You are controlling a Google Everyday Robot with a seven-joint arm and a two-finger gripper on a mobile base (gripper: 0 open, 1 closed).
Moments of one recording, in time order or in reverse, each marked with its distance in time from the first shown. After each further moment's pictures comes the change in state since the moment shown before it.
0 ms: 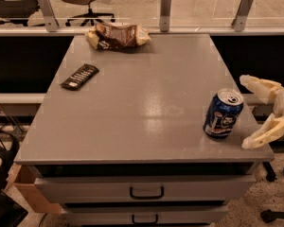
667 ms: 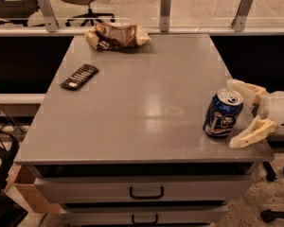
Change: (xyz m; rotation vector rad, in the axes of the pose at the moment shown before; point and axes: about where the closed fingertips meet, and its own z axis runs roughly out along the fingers) arm 0.004 0.000 0.028 -0.029 -0.113 0.058
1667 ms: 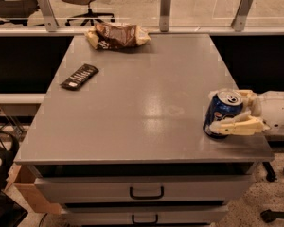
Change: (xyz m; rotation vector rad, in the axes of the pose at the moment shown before) arm -0.008 0.013 0.018 -0.049 -0.022 -0.012
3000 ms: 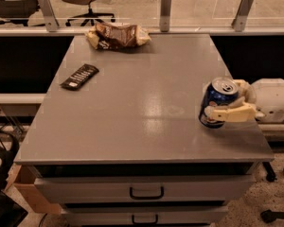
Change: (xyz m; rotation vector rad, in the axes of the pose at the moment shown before) arm -0.021 -0.010 0.013 -0.052 -0.010 -0.019
